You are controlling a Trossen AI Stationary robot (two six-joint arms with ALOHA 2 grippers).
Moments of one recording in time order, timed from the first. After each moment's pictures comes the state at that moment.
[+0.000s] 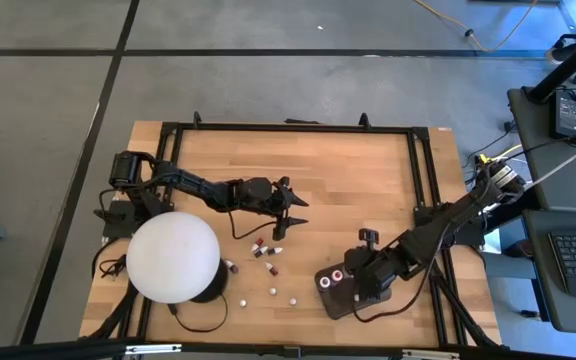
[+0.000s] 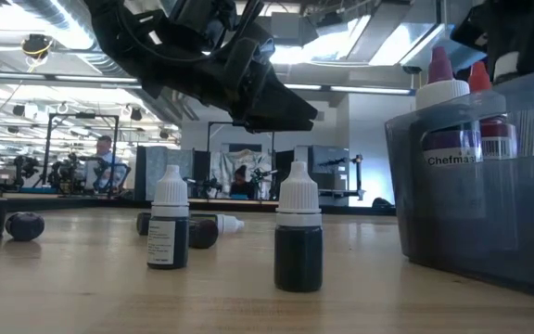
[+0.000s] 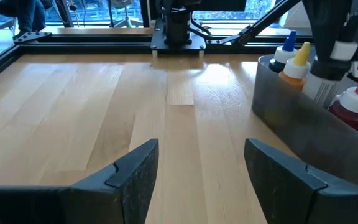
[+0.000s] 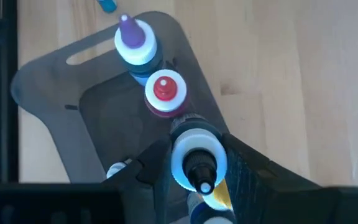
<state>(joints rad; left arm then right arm) 0.05 1.74 0.82 0.60 0.07 -0.01 0.63 1.52 1.14 -0.83 0.26 0.65</state>
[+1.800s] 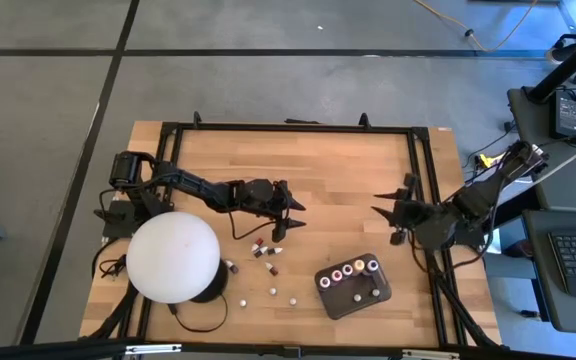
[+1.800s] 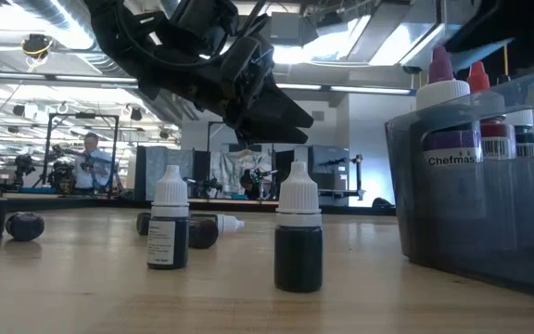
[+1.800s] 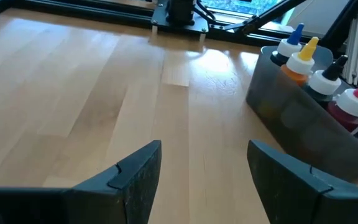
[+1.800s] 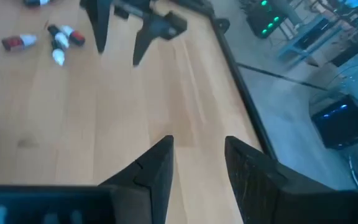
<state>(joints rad) 0.04 1.74 0.82 0.54 0.09 -0.15 0.63 0.82 0.77 -0.82 0.91 0.23</state>
